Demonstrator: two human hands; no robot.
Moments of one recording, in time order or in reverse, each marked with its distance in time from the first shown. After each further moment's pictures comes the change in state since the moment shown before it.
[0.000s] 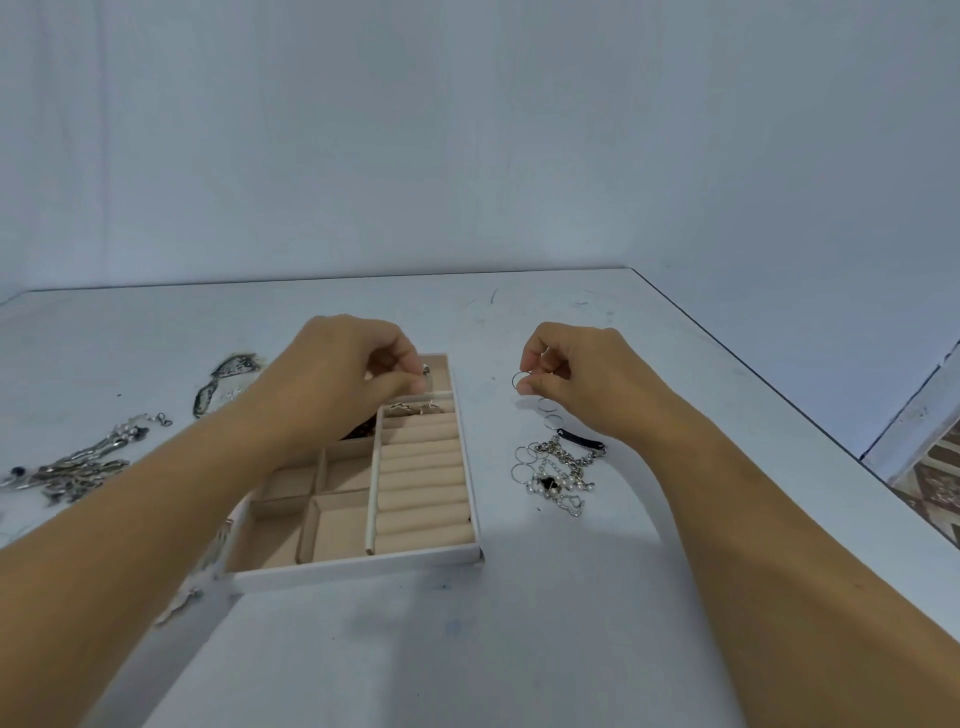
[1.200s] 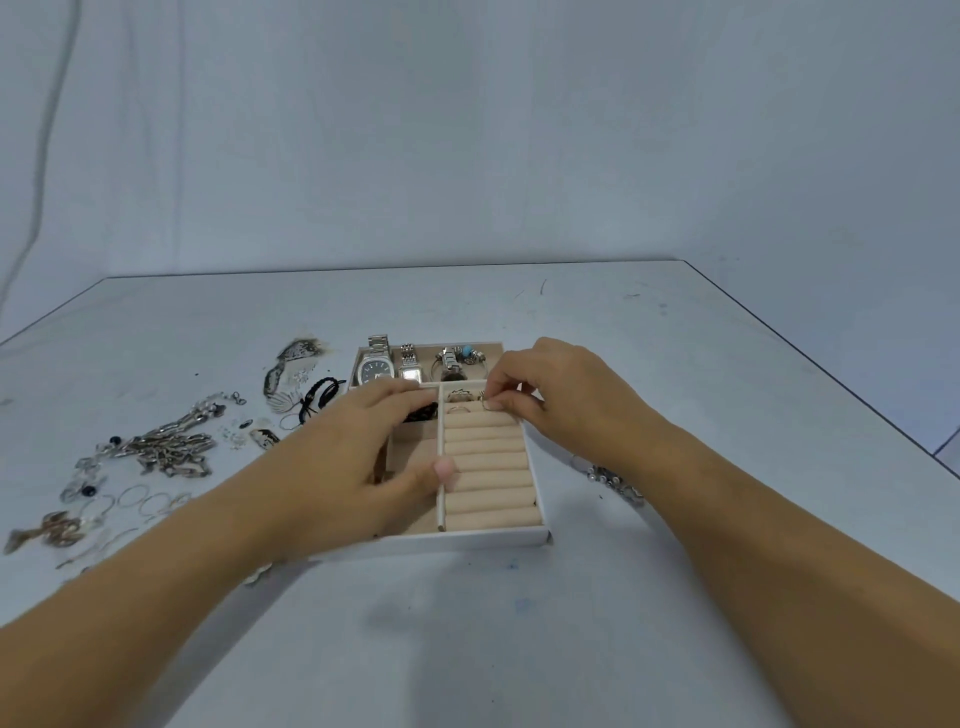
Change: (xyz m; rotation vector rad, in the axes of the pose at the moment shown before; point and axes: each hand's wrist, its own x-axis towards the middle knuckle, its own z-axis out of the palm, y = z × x) left_hand -0.076 -0.037 0.000 0.089 -0.170 0.077; right_hand 0.006 -0.034 0.059 -0.220 -0.015 -0.400
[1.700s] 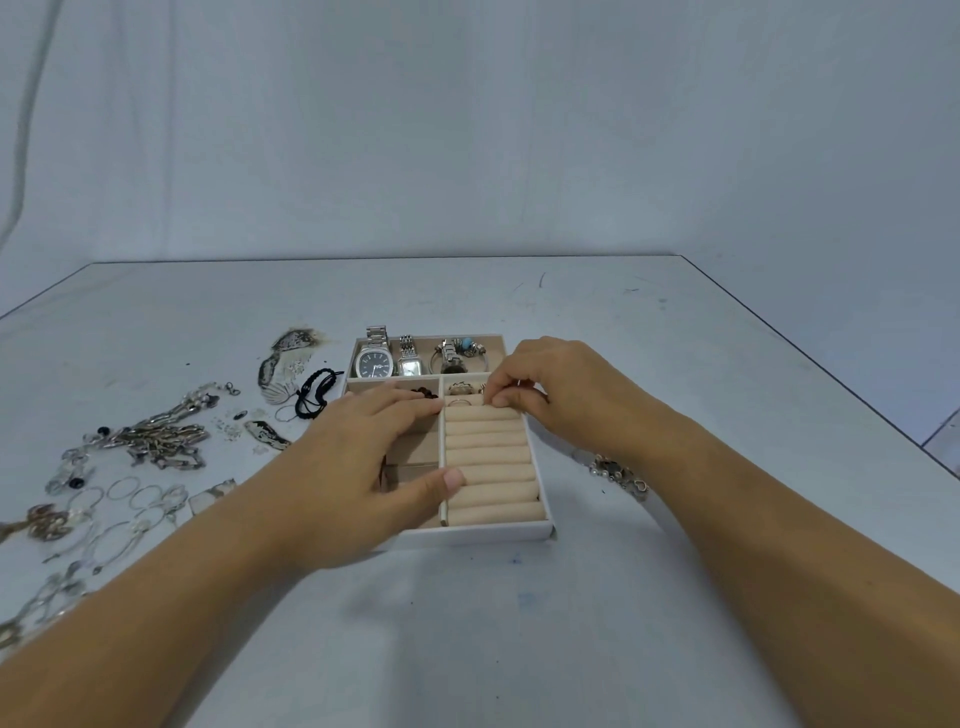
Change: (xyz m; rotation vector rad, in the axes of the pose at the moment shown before) left_hand -0.006 0.001 0.010 -0.022 0.019 -0.018; right_hand 0.004 -0.001 -0.004 0.054 -0.133 0.057
